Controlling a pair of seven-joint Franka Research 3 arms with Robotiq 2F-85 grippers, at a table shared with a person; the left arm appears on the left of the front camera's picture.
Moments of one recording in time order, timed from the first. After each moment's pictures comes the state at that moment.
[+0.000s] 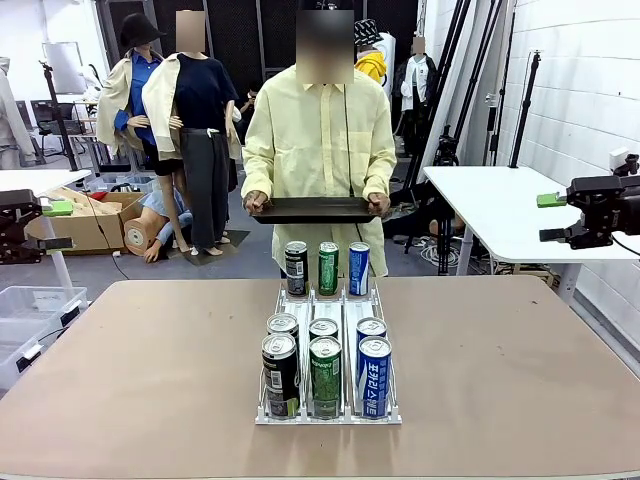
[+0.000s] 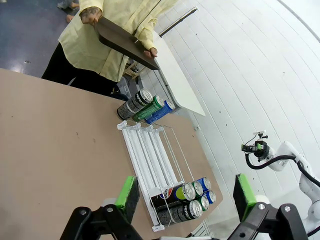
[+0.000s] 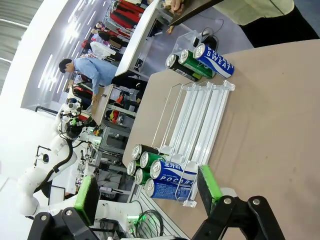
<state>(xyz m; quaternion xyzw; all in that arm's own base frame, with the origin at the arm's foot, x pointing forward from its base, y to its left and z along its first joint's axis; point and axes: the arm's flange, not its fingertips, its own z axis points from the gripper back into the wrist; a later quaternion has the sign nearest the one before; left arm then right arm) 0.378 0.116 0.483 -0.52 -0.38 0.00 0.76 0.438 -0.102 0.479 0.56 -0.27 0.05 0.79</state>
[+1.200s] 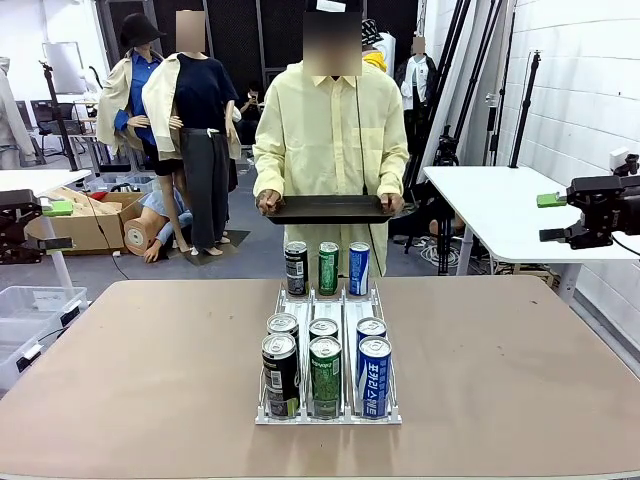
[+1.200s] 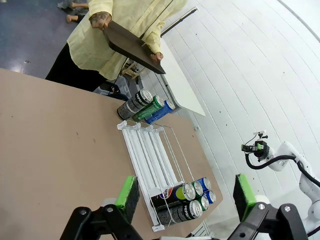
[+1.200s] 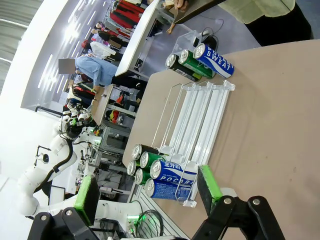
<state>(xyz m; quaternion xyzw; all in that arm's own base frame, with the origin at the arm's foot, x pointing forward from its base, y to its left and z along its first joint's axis) 0.378 0.116 0.483 -0.52 -0.38 0.00 0.76 0.438 -0.102 0.479 0.56 -0.27 0.05 0.79</state>
